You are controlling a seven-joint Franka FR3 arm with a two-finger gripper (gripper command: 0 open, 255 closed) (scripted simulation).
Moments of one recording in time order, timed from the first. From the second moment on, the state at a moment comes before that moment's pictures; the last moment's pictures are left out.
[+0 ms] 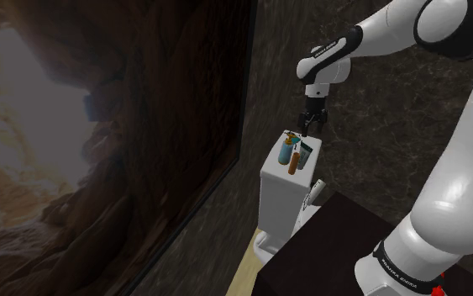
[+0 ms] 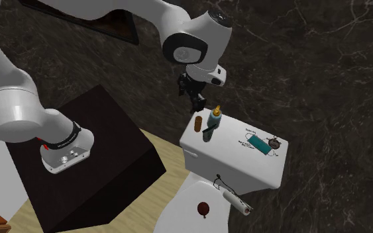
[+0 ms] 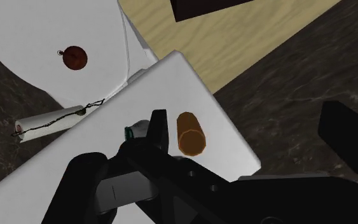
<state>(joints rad) -0.20 0.21 -0.34 -2.03 0.03 1.97 -0.36</state>
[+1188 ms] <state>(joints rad) -0.36 0.71 -0.33 -1.67 0.15 2.02 -0.44</state>
